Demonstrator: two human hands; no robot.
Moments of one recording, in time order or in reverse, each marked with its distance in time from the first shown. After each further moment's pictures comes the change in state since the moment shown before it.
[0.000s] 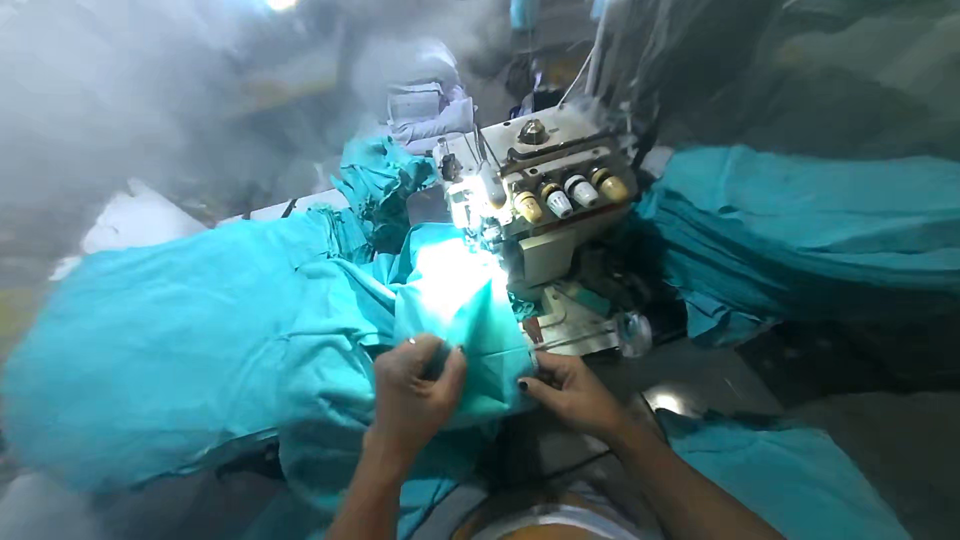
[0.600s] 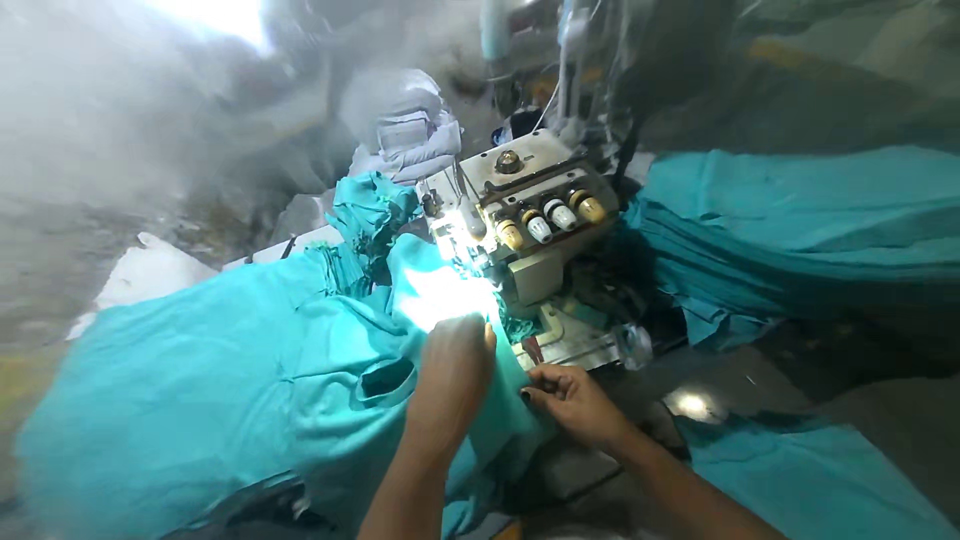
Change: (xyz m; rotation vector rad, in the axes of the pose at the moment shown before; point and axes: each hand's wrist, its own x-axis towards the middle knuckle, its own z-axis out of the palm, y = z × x) left_hand 0.084 0.065 0.030 0.519 -0.620 -0.379; right_hand 0.006 -0.008 -0.004 0.023 0.083 0.035
